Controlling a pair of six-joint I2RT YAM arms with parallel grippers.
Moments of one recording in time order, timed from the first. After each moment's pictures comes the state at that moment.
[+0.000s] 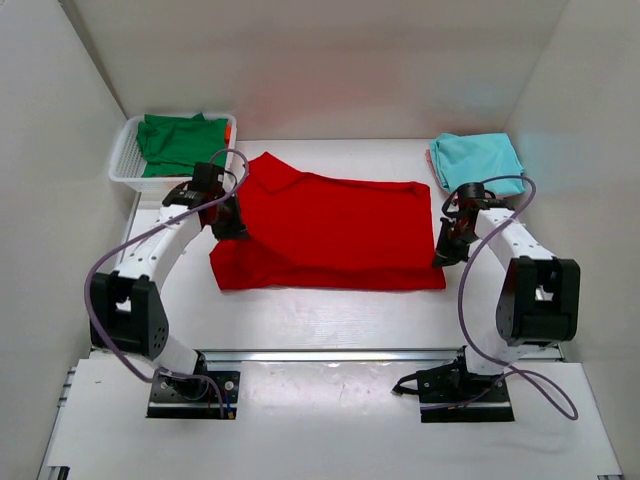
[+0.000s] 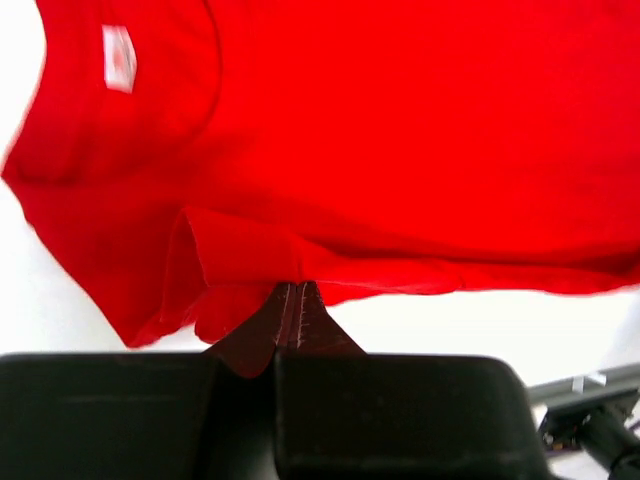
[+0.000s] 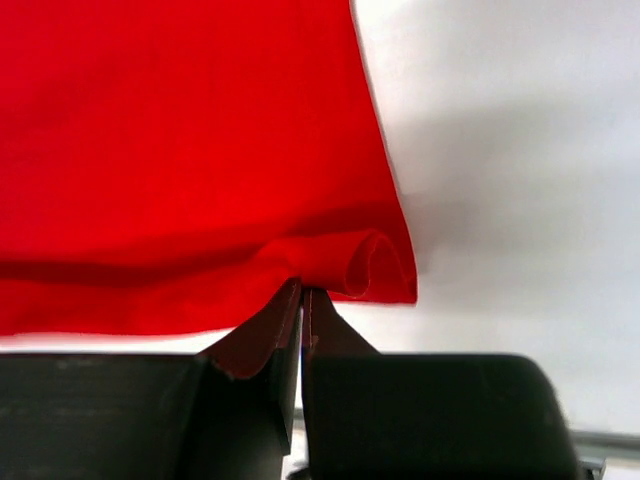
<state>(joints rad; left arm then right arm) -0.18 1.50 1.20 -0.74 0.17 -0.41 -0.03 1.55 1.07 -0.83 -0.18 0.29</state>
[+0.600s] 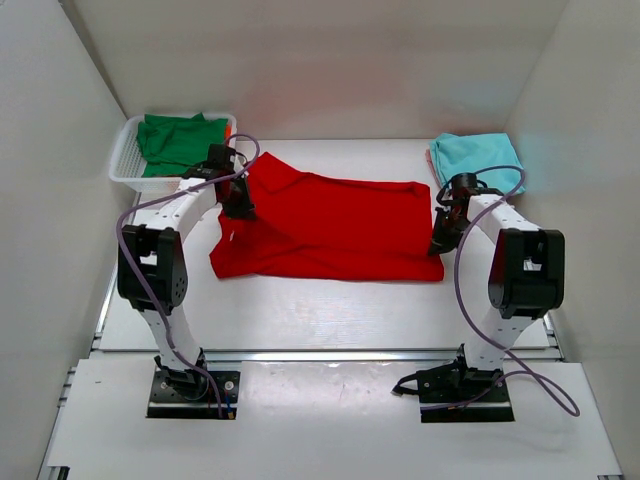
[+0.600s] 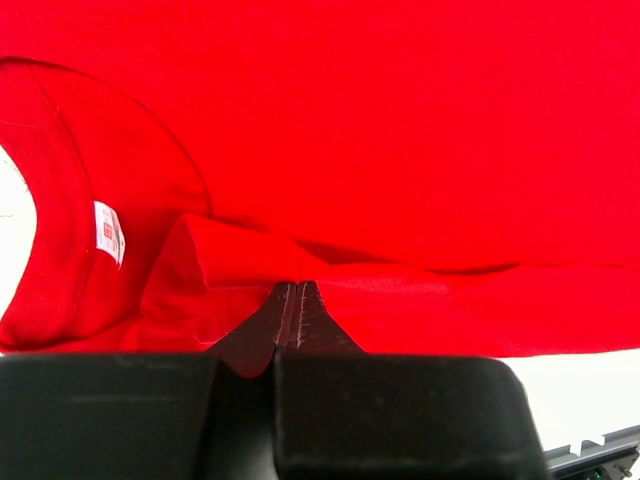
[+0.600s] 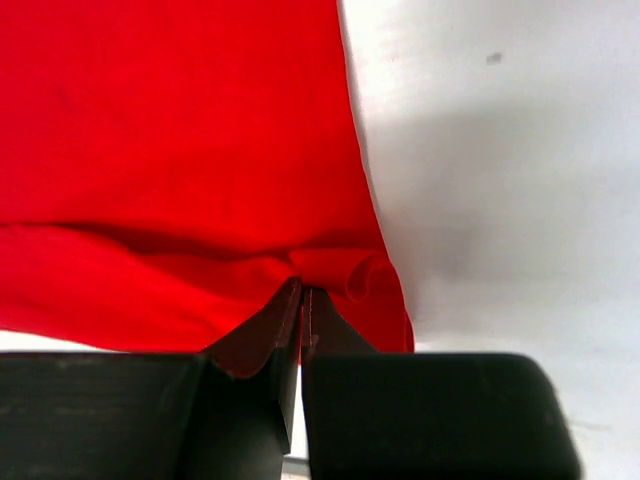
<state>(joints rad) -0.17 1.84 1.45 -0.65 0.17 -0.39 -0.03 1.77 1.21 -0.76 -0.17 0.29</state>
